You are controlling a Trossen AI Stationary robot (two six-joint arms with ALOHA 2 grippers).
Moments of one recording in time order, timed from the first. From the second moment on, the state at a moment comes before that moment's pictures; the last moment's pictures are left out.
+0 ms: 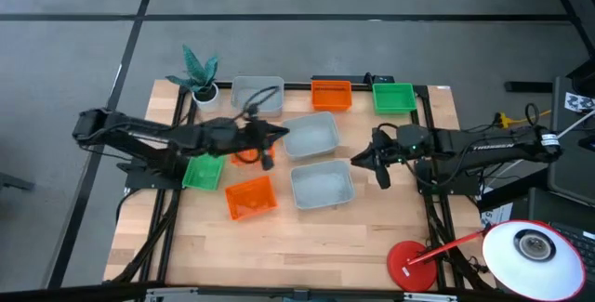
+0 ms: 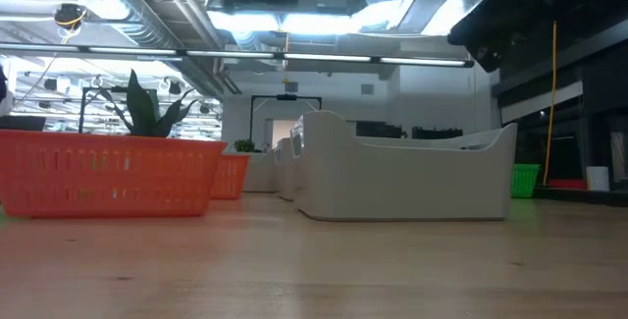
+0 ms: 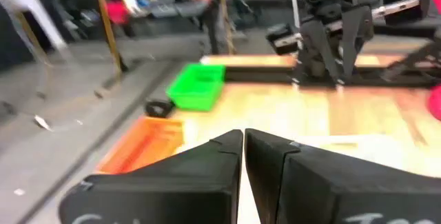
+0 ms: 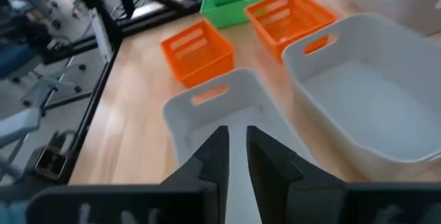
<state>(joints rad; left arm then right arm) -0.01 1.23 0.84 0.23 -0.39 0.09 0.01 0.82 0.54 -0.15 -0.09 0.32</state>
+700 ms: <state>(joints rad) 0.26 1.67 1.28 -0.23 -0.13 -0.07 0.05 0.82 0.54 -0.16 -0.09 0.22</state>
